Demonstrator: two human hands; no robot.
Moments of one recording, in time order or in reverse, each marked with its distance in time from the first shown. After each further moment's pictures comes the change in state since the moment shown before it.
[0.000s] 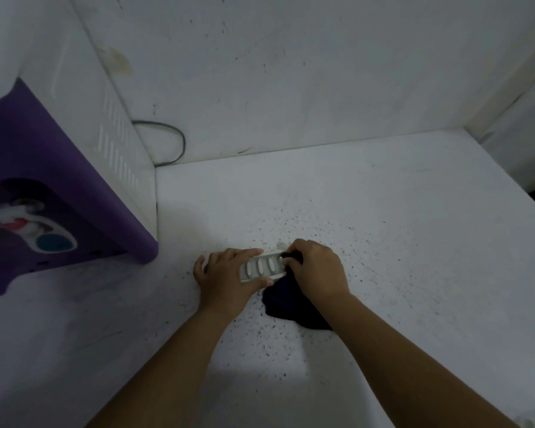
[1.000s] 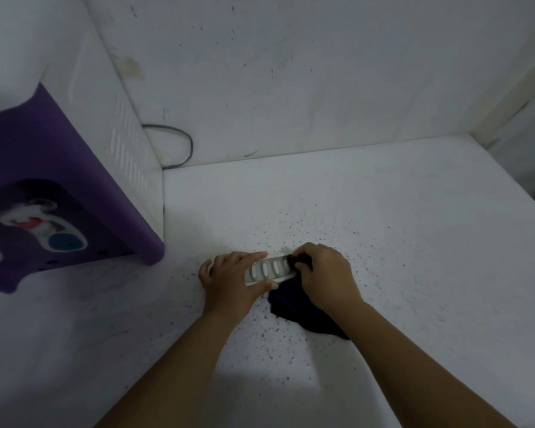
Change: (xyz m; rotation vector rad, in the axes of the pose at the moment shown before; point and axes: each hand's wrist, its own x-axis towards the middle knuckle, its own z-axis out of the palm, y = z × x) left_hand -0.004 -0.002 0.002 -0.017 0.036 0.018; right_hand -0.008 0.000 -0.009 0.055 0.013 -0.038
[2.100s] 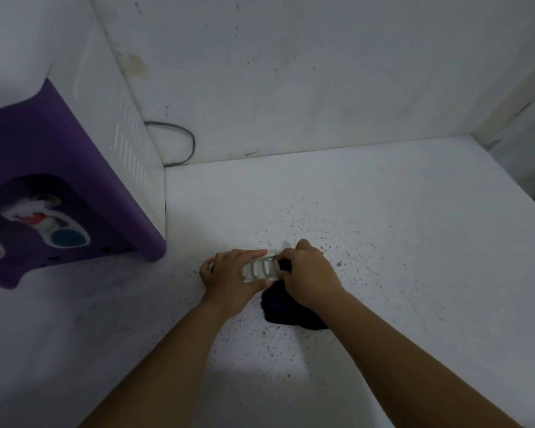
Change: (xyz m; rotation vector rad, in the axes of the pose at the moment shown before) left_hand 0.011 -0.013 -0.002 -0.070 -0.106 0.011; right_hand 0.012 -0.017 0.016 -0.151 -0.220 -0.048
